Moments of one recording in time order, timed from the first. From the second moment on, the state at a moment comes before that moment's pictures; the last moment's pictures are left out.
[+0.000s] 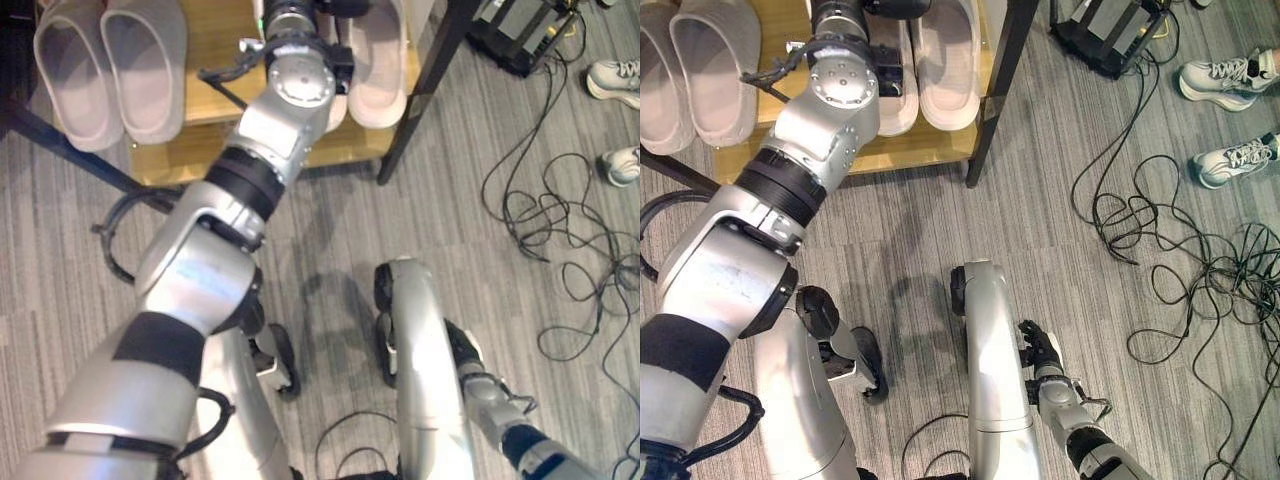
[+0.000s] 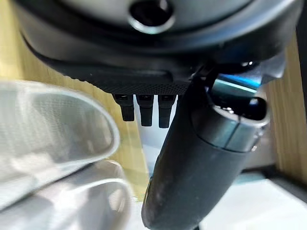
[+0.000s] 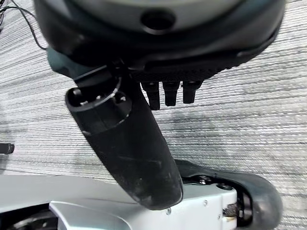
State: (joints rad) left arm -1.60 0.30 -0.60 1.02 -0.52 0.02 0.60; right arm -0.32 -0.39 0.54 0.92 0.56 -0.17 -0.24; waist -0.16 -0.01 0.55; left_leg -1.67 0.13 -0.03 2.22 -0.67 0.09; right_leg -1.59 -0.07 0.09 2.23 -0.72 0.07
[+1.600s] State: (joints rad) left arm 0.07 0.29 -0.27 0.82 0.11 -0.30 0.66; right arm -0.02 -0.07 0.10 1.06 0.32 -0.26 -0.47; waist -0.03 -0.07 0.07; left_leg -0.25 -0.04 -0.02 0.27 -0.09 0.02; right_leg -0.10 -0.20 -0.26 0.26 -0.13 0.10
